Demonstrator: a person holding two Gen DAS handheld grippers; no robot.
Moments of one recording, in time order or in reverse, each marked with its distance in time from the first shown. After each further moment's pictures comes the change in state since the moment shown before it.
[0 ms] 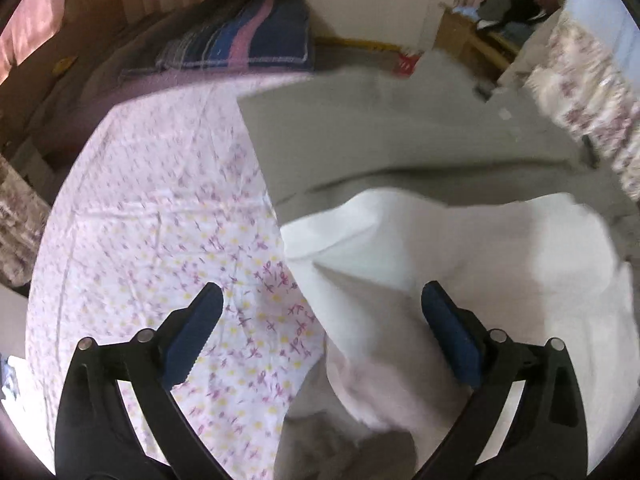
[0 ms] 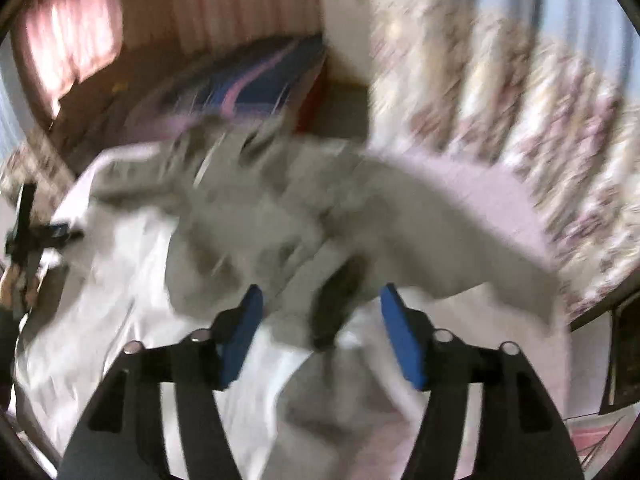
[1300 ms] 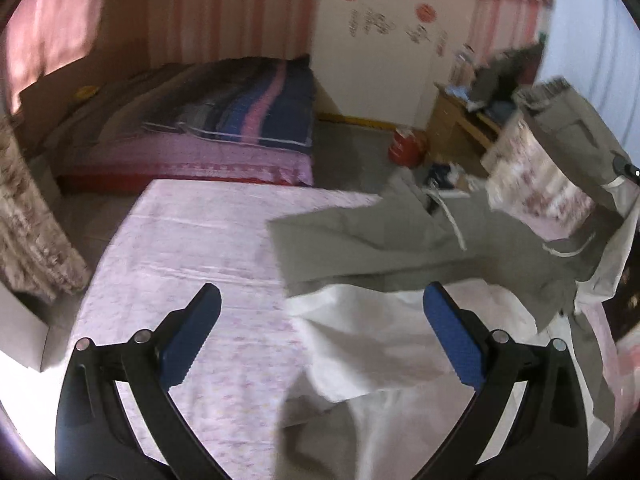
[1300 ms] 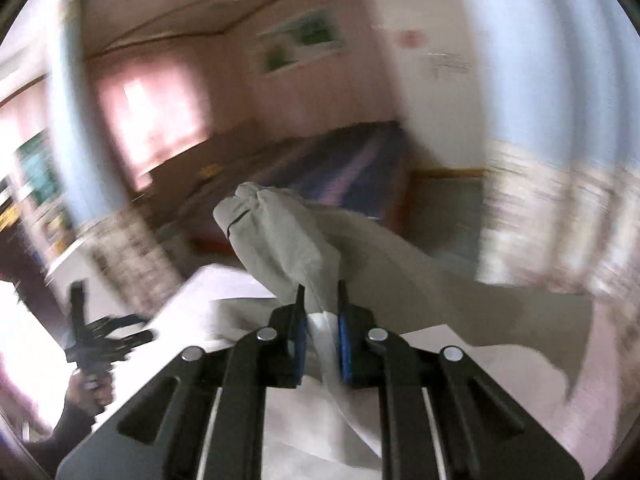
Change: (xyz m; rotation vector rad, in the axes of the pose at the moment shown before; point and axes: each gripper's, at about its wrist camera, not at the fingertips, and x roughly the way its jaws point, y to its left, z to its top) left arm -0.122 0.016 0.013 -0.097 -0.267 0.014; right arm -0.044 0.116 0.127 -0.069 -0.271 0.439
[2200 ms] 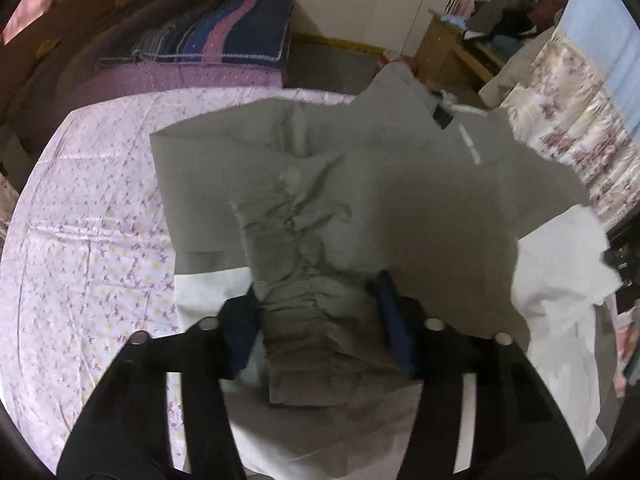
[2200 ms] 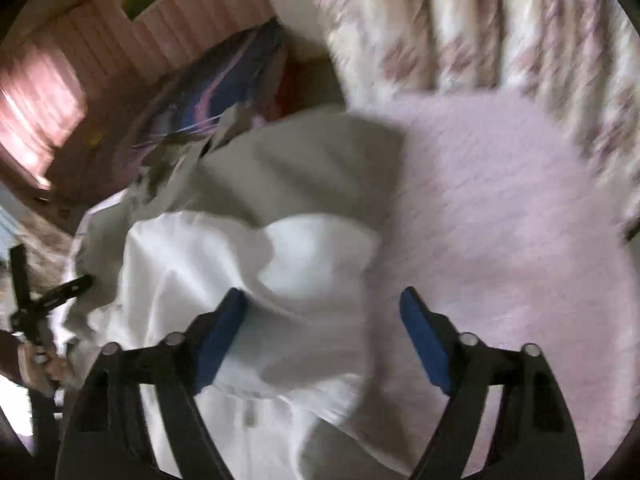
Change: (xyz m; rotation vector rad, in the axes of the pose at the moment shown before) left arm 0.143 -0.059 -0.026 0.013 0.294 -0.112; right arm 0.030 -0.168 -0.160 0.396 0.334 -0.275
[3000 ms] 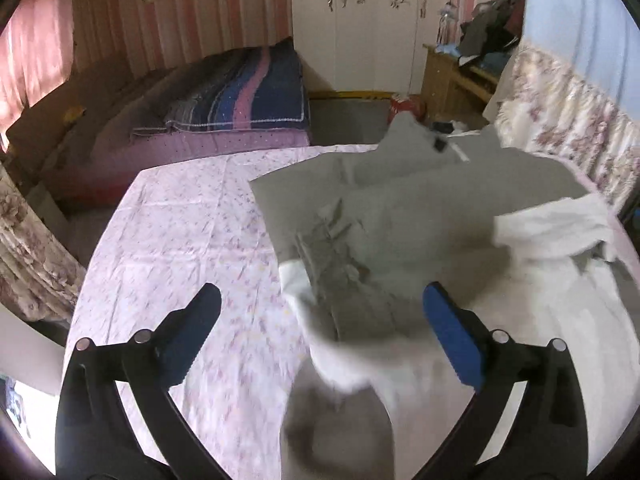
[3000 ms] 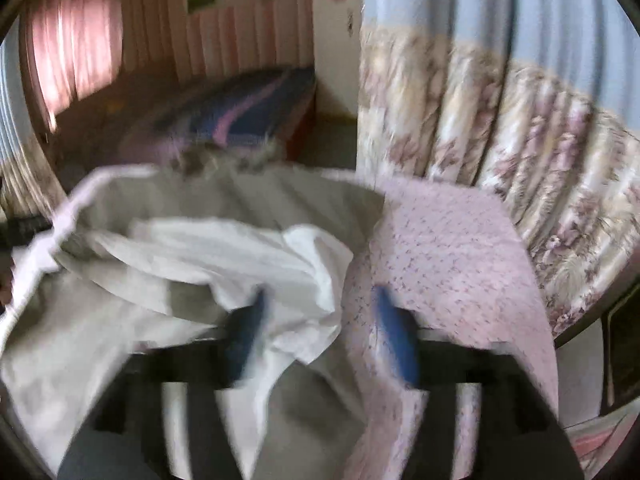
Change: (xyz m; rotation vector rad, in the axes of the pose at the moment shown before) left arm -0.094 0.010 -0.046 0.137 -0.196 0.138; right arm -0.115 0.030 -0.048 -0.304 -0.281 -0.171
